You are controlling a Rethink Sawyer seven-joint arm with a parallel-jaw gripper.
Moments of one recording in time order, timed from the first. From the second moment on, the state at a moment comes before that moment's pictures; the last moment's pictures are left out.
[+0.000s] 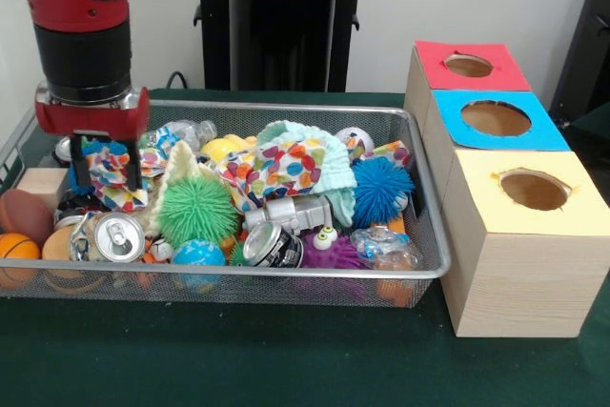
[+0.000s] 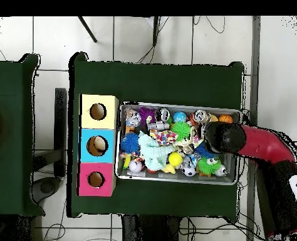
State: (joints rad) arm -0.74 -0.54 0.31 1.48 -0.47 0.65 1.57
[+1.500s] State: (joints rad) arm -0.70 -0.43 0.31 1.45 -0.46 0.61 1.57
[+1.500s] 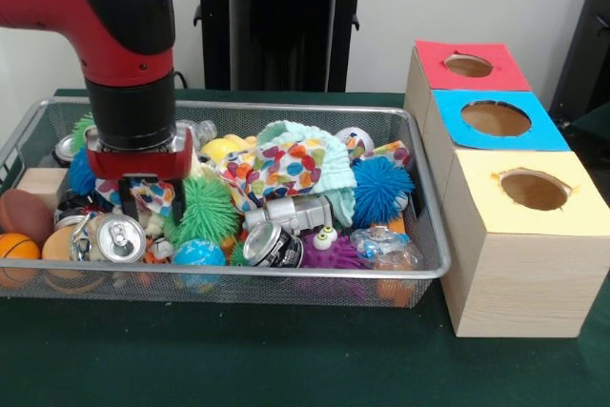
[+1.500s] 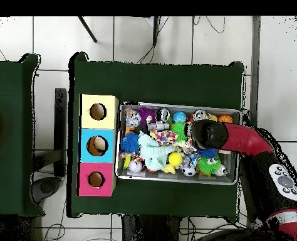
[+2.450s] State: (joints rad) arm -0.73 -0.39 0.32 1.40 -0.46 0.60 1.57
